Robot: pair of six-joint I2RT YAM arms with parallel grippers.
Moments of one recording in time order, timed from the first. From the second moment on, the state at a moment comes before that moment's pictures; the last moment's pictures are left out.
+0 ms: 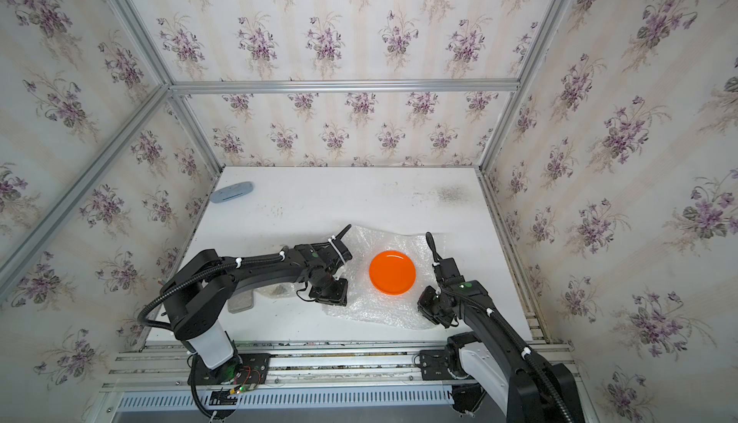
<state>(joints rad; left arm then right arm) -0.86 1.73 1.04 -0.72 0.25 -0.65 0.23 0.93 0.39 -0.82 -0.26 0.86</state>
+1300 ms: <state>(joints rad) -0.83 2.01 1.48 -0.81 0.32 -0.62 0.08 1.10 0.44 -0.47 -0.49 0.65</state>
